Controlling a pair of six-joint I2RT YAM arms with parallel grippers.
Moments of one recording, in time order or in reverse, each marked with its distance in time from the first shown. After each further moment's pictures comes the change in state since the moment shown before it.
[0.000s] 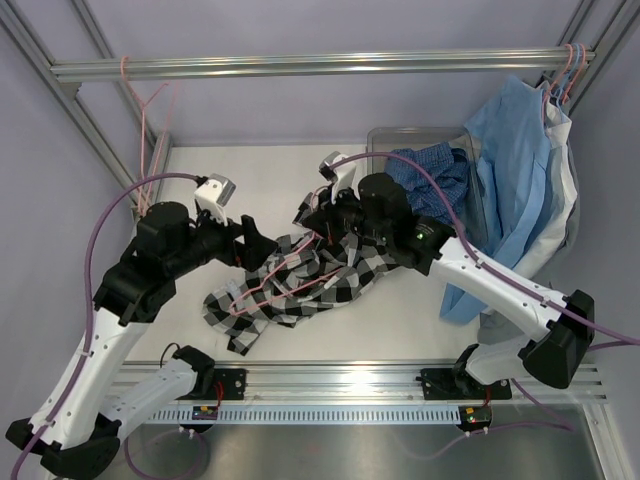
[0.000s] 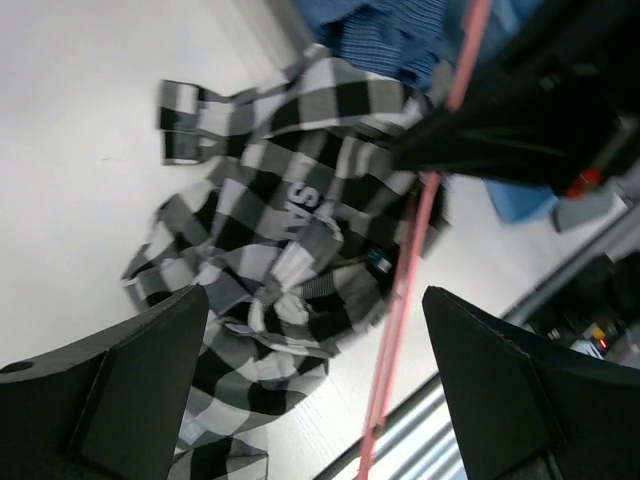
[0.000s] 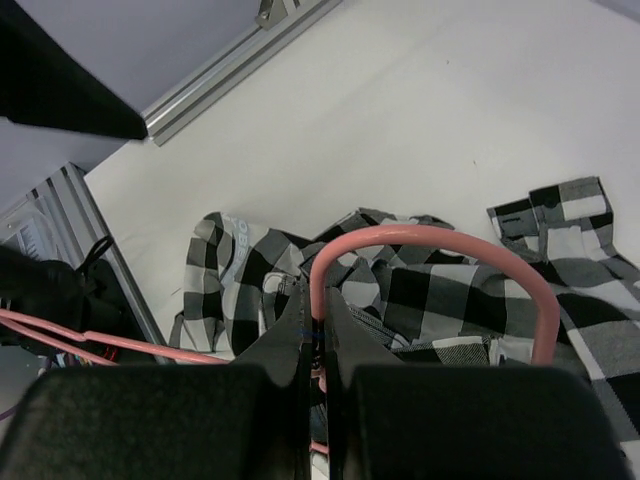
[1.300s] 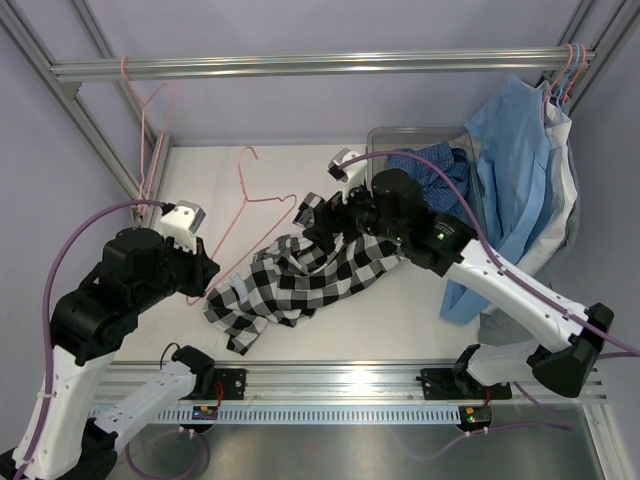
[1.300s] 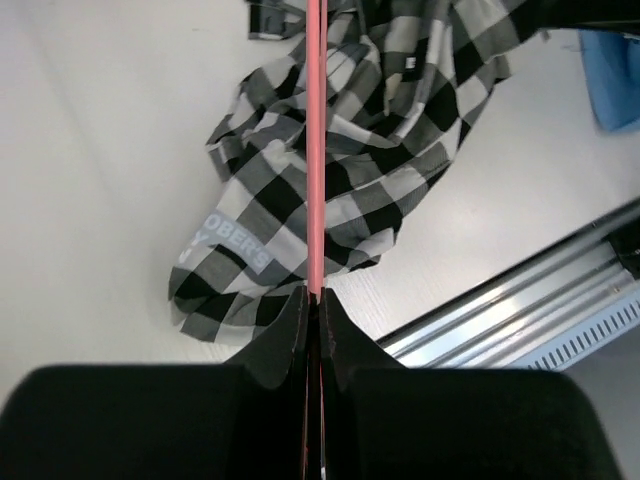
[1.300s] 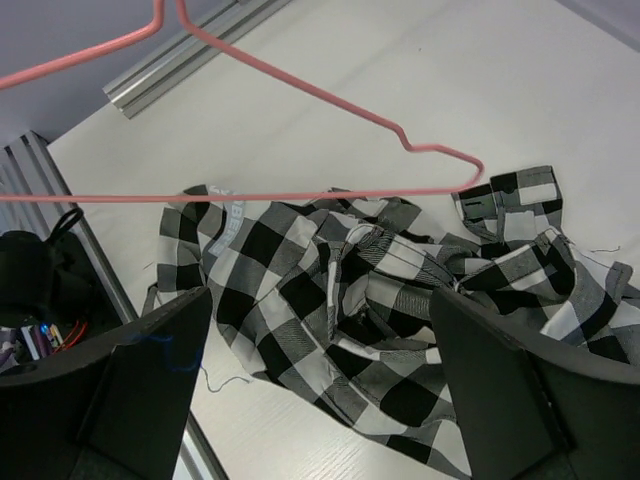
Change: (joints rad) left arm 0.000 -0.093 0.160 -0.459 -0.147 0.085; right arm 0.000 -0.018 0.090 -0.166 0.031 -0.090
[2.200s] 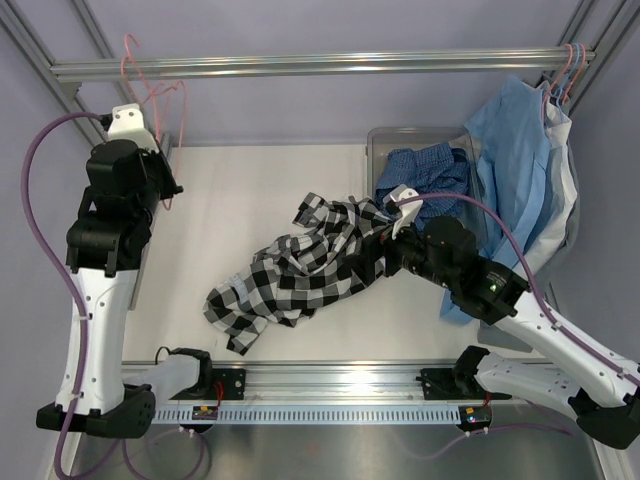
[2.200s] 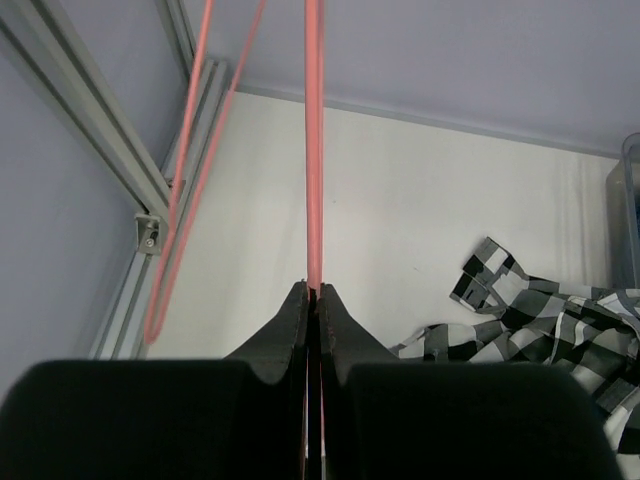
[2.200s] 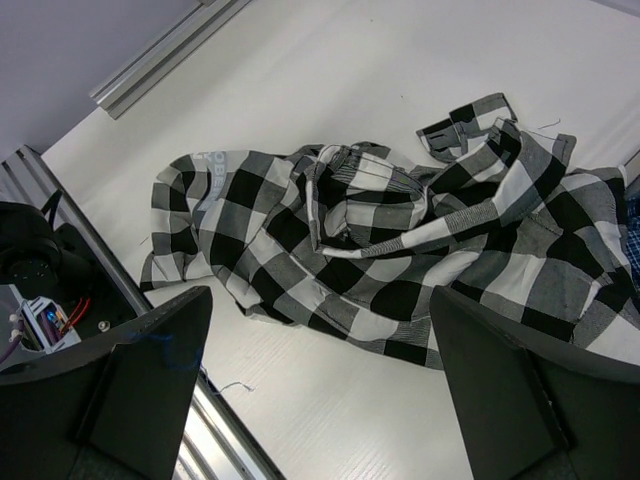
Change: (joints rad) left arm 0.335 0.347 0.277 0.344 -0.339 -0.024; right arm 0.000 -0.424 -0.342 -0.014 0.110 0.094
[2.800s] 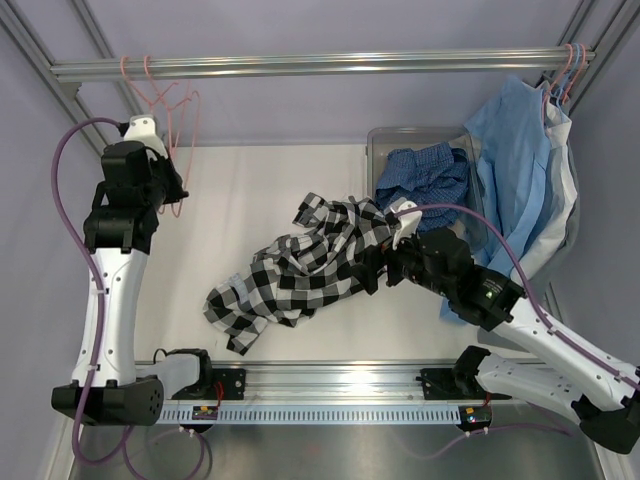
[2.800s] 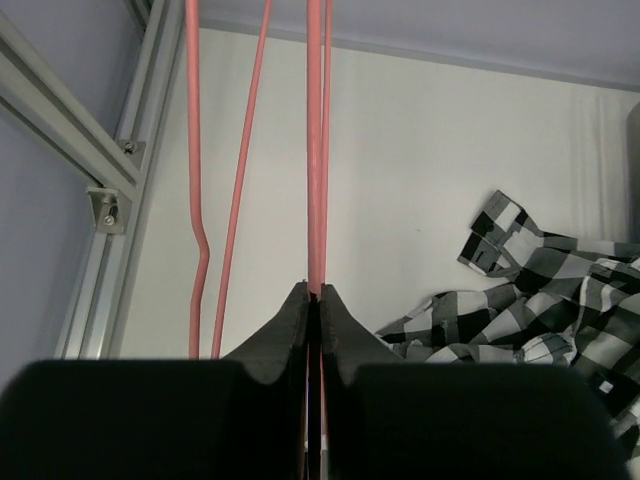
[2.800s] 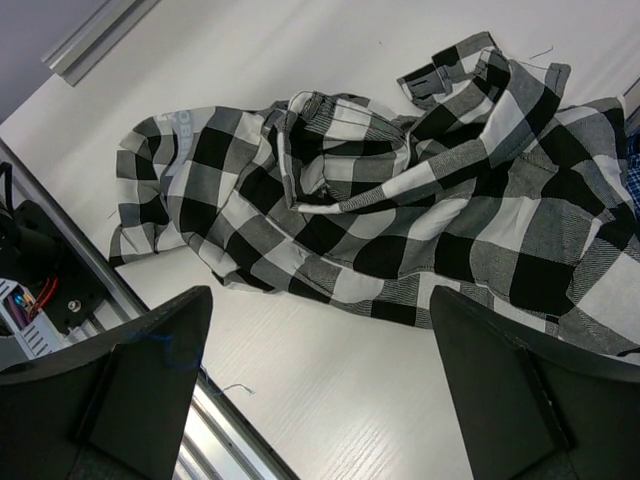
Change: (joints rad) left arm 0.149 0.059 -0.148 0.090 0.223 0.035; right arm 0.000 -0.056 -0.109 -0.012 0.042 0.023
